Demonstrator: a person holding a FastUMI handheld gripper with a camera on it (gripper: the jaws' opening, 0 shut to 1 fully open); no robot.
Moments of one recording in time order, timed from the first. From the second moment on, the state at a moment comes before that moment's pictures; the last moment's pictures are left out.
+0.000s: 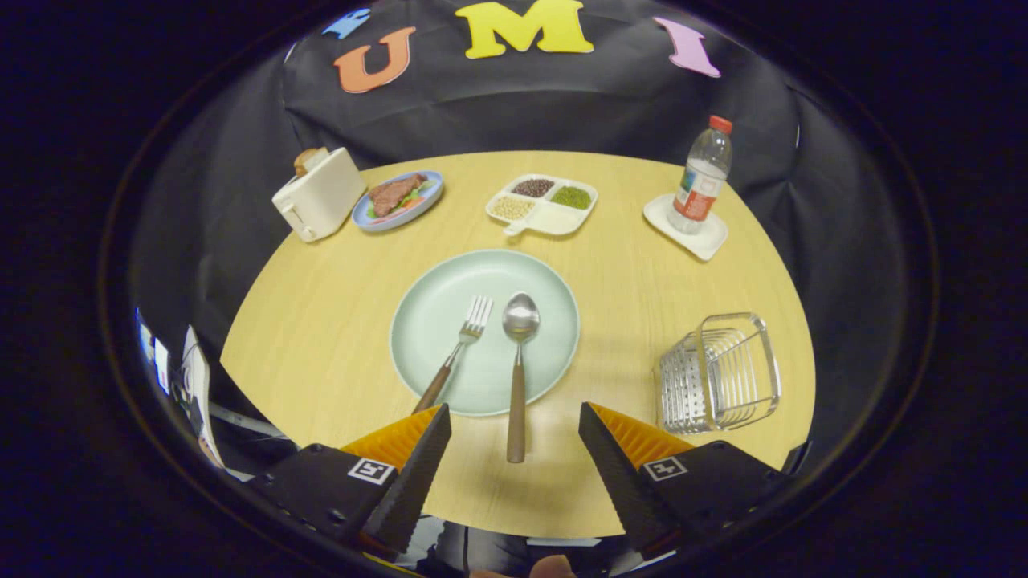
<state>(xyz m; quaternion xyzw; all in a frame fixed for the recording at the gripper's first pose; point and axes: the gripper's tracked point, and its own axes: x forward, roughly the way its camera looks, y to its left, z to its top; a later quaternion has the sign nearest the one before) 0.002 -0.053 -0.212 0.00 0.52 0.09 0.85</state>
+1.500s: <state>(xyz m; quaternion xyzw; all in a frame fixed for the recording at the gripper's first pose) -0.010 -0.099 -0.134 0.14 0.50 0.09 0.85</state>
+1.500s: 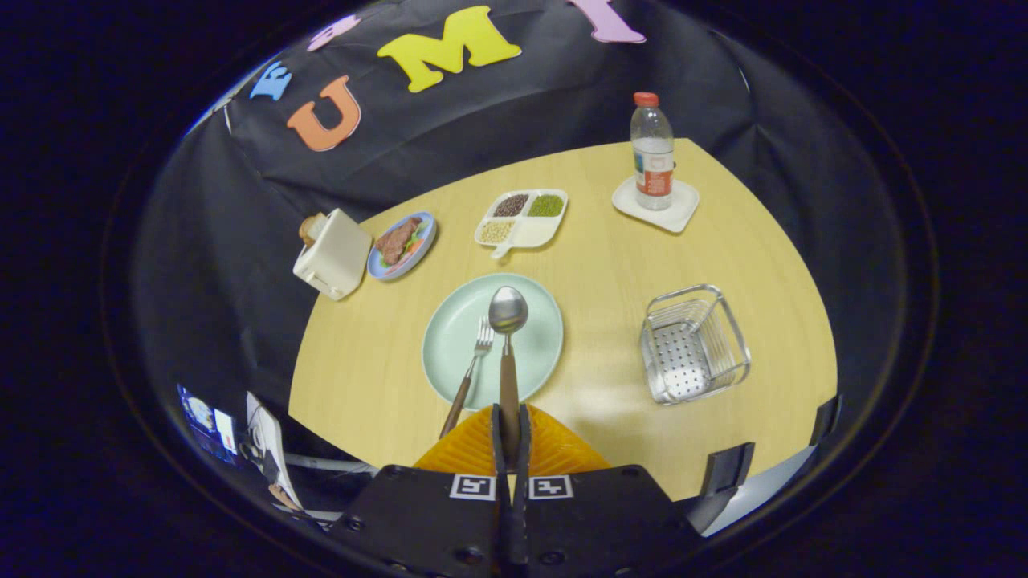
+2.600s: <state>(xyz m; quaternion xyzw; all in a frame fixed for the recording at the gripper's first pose) -0.033 -0.232 -0.131 0.18 0.54 -0.02 0.82</state>
